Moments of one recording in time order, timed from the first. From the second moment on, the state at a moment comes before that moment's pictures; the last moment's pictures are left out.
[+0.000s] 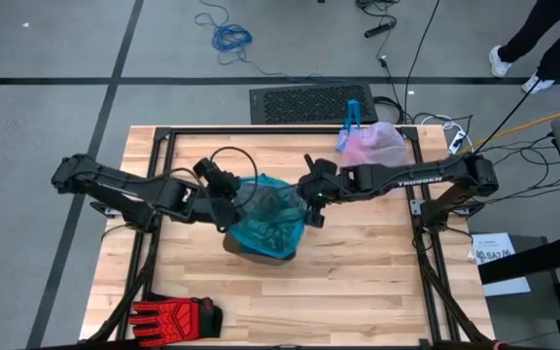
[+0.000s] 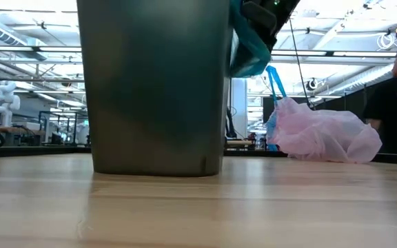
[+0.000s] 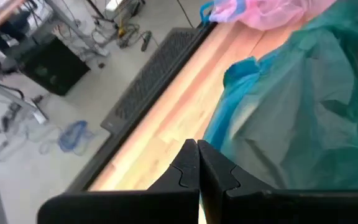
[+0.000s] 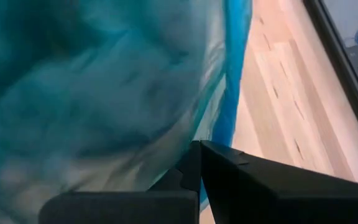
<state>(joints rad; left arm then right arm) -0.23 1.28 1.16 -0.85 -0.88 -0.42 0.00 1.56 1.28 -0.64 0.25 0.13</state>
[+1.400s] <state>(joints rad) -0.73 1.08 1.12 -0.88 -0.60 -0.45 0.15 1.33 1.28 -0.74 0.42 0.09</state>
